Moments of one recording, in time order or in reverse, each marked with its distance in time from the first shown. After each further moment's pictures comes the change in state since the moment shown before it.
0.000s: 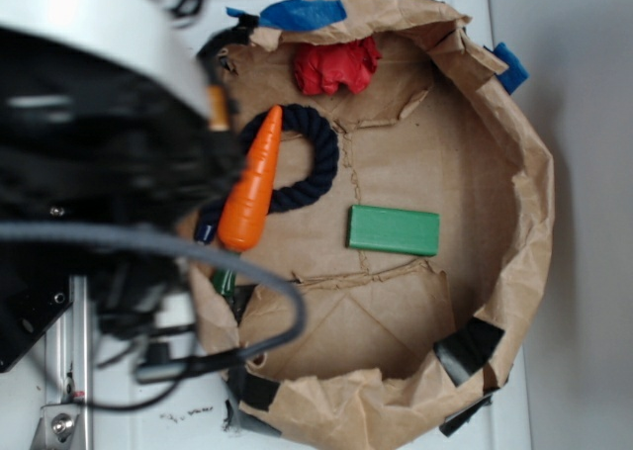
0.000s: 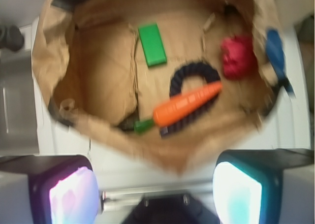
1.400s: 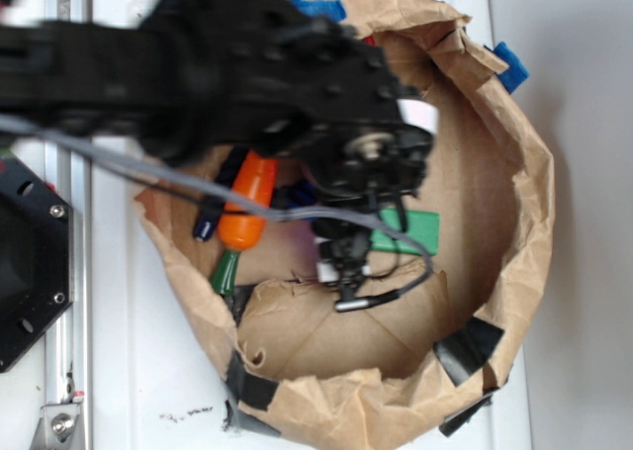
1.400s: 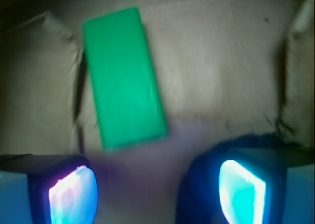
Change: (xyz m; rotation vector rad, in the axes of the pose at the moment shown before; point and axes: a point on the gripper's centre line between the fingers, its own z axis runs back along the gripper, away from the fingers) arm 0.071 0.017 -0.160 -0.058 0.030 0.010
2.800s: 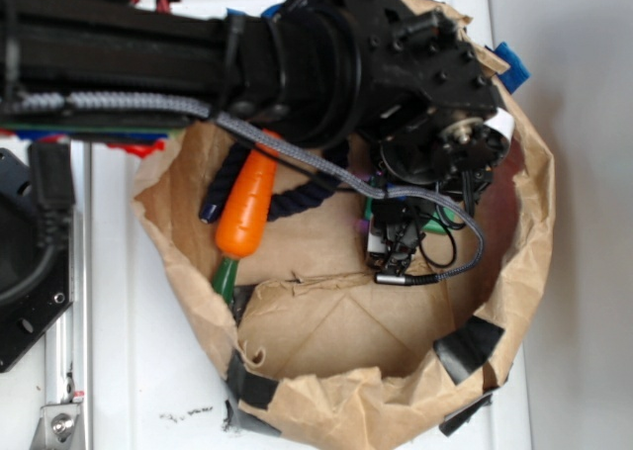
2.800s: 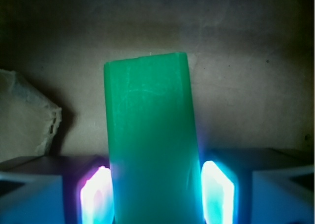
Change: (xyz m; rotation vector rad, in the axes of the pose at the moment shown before) arm 0.034 0.005 -0.017 -0.028 -0.004 -0.238
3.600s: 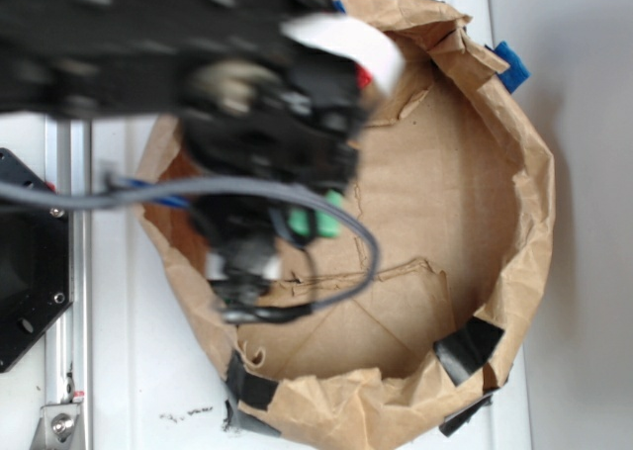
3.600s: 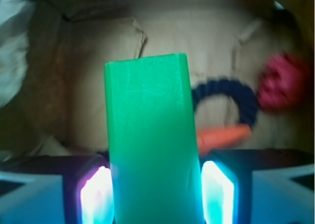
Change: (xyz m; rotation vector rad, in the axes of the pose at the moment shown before) arm -0.087 -0.047 0.141 0.038 0.009 0.144
